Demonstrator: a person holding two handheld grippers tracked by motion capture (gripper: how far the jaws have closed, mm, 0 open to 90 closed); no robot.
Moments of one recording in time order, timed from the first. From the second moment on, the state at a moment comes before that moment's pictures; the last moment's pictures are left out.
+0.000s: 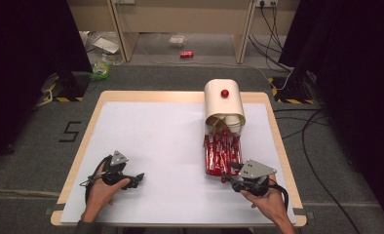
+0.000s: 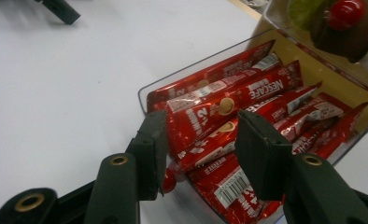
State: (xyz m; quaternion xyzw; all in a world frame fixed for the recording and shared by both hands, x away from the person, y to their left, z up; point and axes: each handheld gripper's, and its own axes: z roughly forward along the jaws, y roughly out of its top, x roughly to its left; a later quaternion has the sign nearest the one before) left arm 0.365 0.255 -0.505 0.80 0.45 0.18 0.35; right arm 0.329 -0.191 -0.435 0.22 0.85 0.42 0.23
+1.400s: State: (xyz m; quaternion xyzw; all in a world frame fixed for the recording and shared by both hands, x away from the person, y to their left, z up) left arm 0.365 0.255 -0.505 0.80 0.45 0.18 0.35; right arm 0.355 -0.199 -0.428 0.33 0.81 0.42 0.24
